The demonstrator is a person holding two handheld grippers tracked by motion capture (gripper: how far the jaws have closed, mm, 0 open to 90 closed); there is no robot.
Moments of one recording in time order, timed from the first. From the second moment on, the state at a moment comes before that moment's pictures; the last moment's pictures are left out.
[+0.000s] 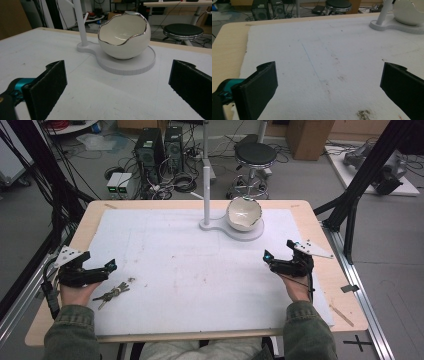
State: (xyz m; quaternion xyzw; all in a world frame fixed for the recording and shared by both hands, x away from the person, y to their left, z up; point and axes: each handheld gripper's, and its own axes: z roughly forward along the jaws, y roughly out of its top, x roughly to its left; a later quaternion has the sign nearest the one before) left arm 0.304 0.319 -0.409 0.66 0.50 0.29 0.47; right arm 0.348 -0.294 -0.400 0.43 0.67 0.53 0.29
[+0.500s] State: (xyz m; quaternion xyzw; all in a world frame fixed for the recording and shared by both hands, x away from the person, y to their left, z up) left arm 0.305 0.316 -0.410 0.68 0.50 0.28 0.46; right arm 0.348 -0.294 -0.399 0.42 0.68 0.53 0.28
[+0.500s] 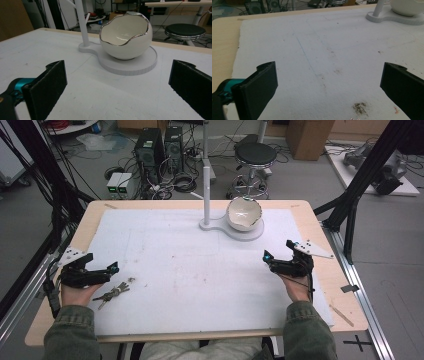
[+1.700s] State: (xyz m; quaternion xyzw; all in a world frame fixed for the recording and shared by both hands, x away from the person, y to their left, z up) left arm 0.311 0.297 -0.421 0.76 0.48 0.21 0.39; right arm 0.348 -0.293 -0.400 0.42 0.68 0.54 0.27
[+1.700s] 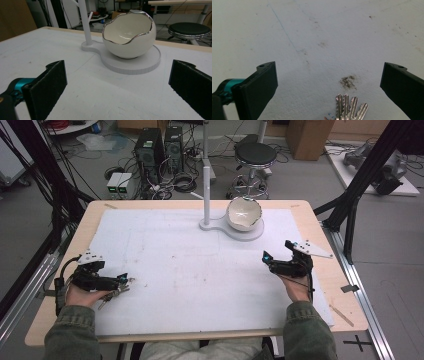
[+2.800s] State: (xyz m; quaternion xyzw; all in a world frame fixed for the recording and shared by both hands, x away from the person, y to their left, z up) left arm 0.310 0.293 -0.430 0.85 0.43 0.12 0.27; right arm 0.350 -0.292 -0.402 0.42 0.69 0.53 0.27
